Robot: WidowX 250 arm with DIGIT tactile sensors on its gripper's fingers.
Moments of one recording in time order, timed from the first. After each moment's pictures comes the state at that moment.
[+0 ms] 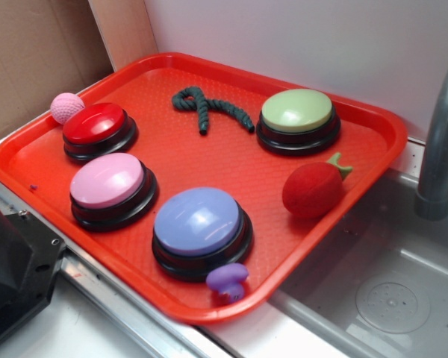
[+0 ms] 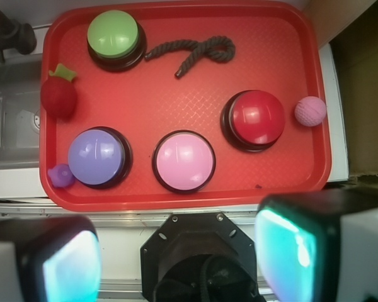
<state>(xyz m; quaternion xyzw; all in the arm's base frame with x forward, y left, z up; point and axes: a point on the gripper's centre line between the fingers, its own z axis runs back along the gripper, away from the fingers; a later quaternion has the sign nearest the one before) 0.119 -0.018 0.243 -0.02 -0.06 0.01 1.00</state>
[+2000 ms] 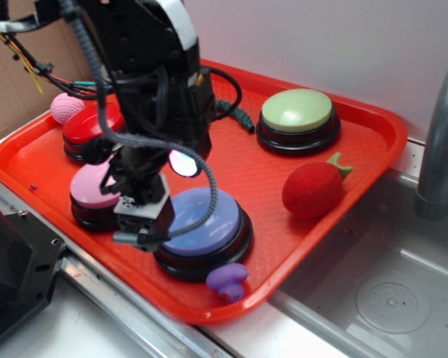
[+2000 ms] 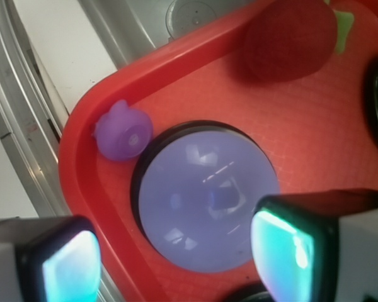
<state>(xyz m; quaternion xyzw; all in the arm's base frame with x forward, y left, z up) 0.145 -0.142 0.088 -0.01 -0.03 -0.53 0.85</state>
